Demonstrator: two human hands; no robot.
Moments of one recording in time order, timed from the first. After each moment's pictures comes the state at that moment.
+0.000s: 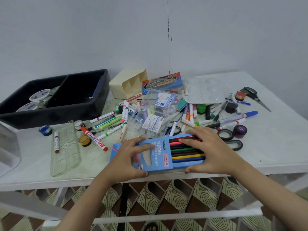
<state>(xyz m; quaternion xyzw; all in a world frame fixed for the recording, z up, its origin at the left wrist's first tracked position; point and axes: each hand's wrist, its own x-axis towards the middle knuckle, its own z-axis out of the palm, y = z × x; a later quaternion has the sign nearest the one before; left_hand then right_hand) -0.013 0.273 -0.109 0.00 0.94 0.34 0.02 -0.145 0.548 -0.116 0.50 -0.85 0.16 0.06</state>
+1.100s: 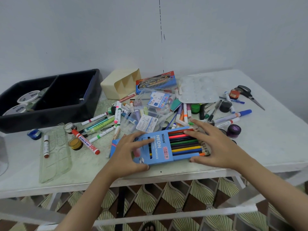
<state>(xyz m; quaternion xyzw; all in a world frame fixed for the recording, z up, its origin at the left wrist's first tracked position) -0.043 0.283 -0.113 0.00 0.95 0.31 -0.02 -0.166 0.572 -0.114 0.45 -0.86 0.22 0.02</state>
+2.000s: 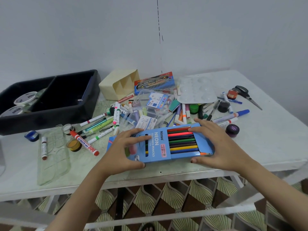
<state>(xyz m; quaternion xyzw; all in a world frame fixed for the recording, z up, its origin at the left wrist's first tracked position) -0.040 0.276 -0.090 0.01 0.93 0.36 0.00 -0.149 0.572 -0.100 0.41 -0.85 0.32 0.03</state>
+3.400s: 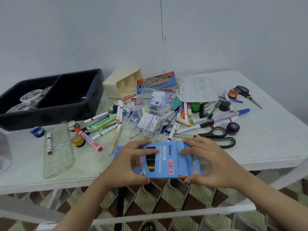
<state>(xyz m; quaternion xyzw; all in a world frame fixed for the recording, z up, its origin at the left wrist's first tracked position) -0.006 0.296 -0.093 0.04 0.92 0.38 0.04 -0.105 0.566 -0.107 0.48 -0.83 0.29 0.04</state>
